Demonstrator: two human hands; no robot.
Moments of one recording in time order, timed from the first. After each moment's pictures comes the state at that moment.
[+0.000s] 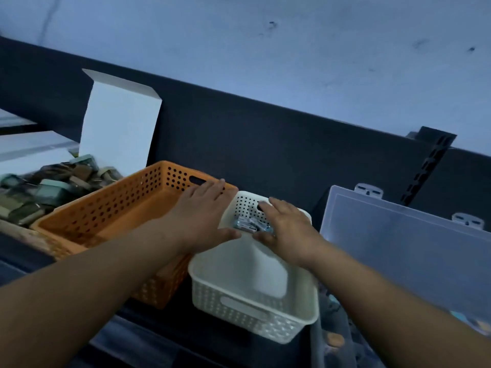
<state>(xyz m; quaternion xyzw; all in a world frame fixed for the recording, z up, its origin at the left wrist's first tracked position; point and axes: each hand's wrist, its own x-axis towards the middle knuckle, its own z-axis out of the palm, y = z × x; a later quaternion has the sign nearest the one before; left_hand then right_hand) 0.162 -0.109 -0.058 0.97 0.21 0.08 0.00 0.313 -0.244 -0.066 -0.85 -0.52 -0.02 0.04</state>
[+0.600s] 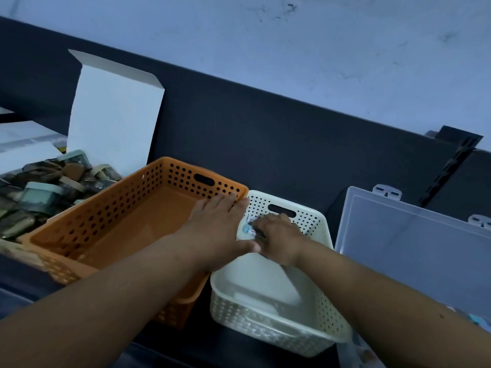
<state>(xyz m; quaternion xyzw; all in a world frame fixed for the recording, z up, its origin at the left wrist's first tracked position) 0.163 -0.095 -0.074 0.98 0.18 0.07 0.10 0.315 -0.189 -0.095 -0.87 -0.49 0.06 -0.03</state>
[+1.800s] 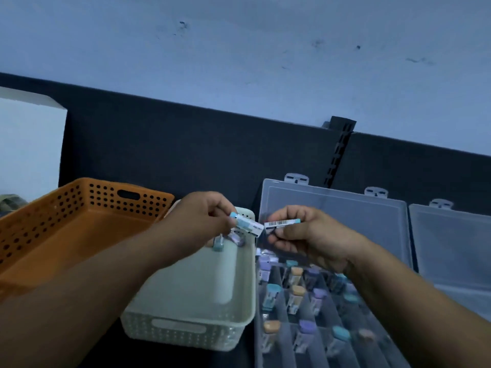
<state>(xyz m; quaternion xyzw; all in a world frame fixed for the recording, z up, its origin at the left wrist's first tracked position) 0.207 -0.188 -0.026 0.83 0.11 0.19 0.51 0.332 -0.370 -0.018 -0.65 -0.26 0.36 0.62</state>
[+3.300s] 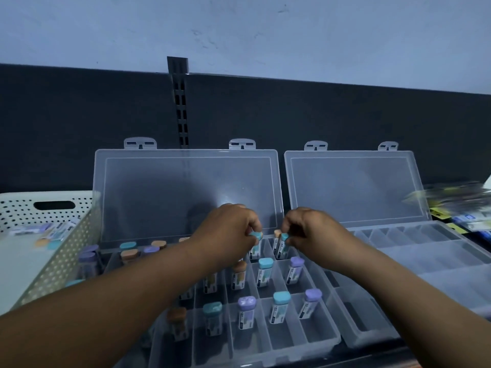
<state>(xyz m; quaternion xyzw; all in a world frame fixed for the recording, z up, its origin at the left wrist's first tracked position) 0.389 -0.441 -0.082 0.96 -0.04 0.10 0.27 0.457 -0.626 -0.083 -0.91 -0.35 -0.02 0.21</state>
